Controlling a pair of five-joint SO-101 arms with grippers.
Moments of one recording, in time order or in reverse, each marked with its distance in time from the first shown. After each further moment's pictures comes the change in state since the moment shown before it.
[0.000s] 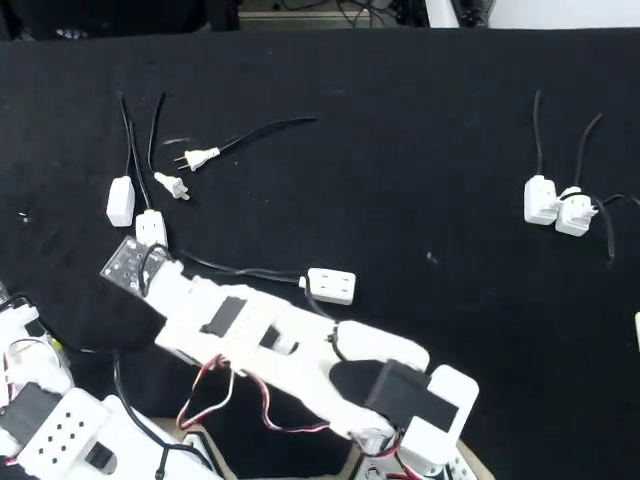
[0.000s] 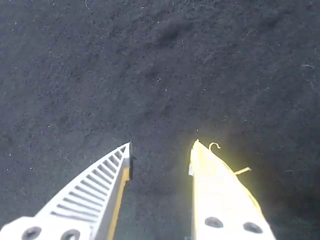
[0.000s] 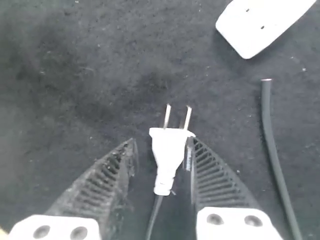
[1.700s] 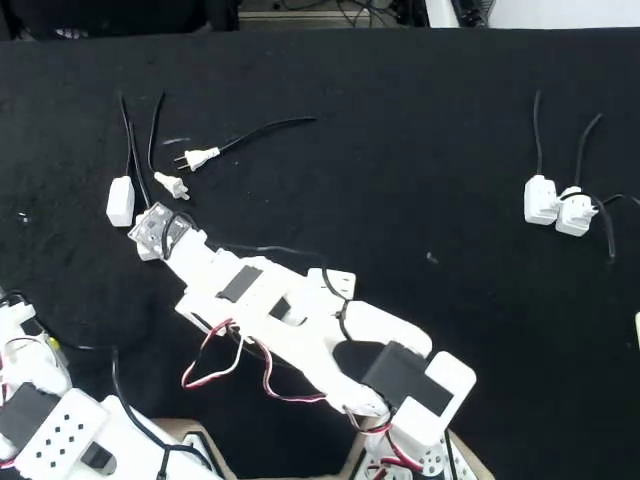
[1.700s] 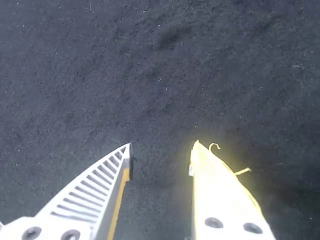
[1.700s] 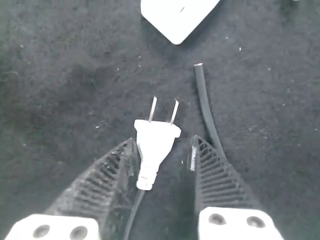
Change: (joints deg) left arm 0.0 0.0 -5.3 5.8 0.0; right arm 7.6 2.9 -3.2 2.5 1.1
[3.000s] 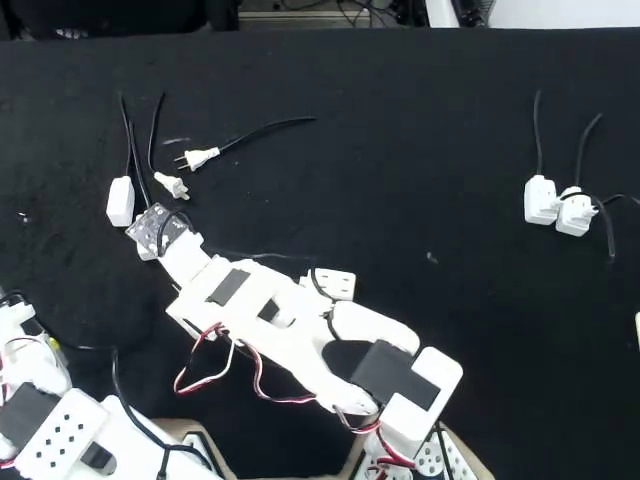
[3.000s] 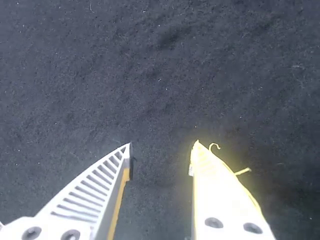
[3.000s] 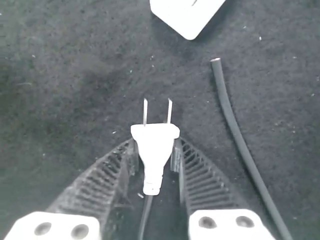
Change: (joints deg) left arm 0.0 0.0 0.0 0.0 0.0; right arm -2.1 3.0 -3.2 2.5 -8.0
